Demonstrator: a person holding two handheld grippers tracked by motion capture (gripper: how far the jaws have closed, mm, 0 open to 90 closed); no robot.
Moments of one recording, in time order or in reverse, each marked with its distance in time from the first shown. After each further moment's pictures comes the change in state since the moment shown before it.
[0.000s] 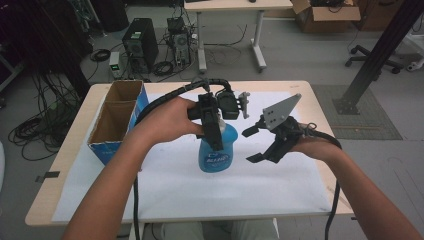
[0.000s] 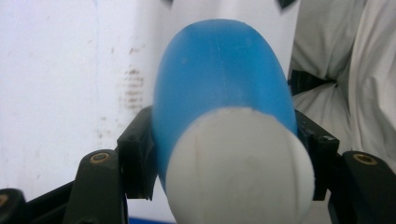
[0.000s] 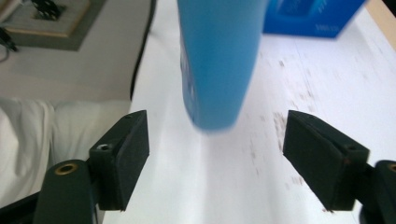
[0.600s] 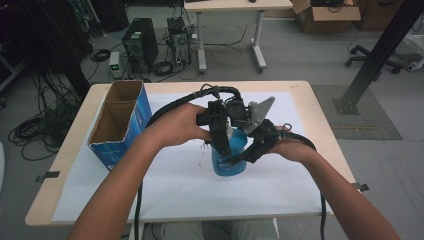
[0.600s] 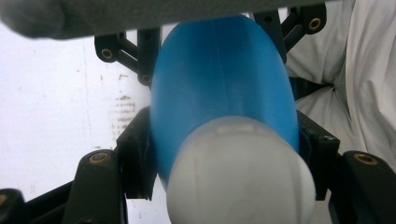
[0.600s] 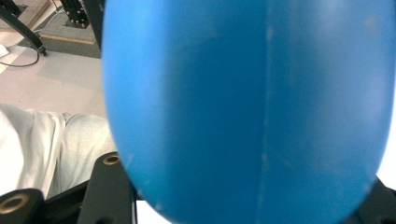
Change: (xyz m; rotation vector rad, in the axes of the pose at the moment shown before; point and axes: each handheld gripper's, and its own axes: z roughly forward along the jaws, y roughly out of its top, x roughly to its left) left arm -0.008 0.015 0.018 -0.043 -0.025 0.103; right arm -0.007 0.022 0.047 -0.040 0.099 -0.061
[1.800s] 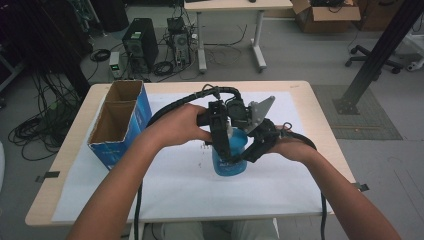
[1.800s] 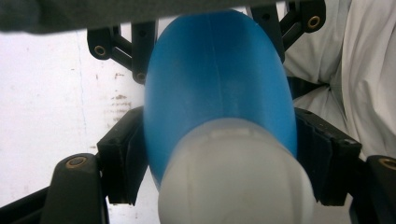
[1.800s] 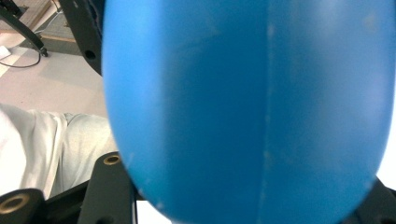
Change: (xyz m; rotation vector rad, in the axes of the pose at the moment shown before) left arm 0.001 0.001 0.002 0.006 -0.016 -0.009; right arm -0.001 0.000 -0.001 0.003 0.004 0.014
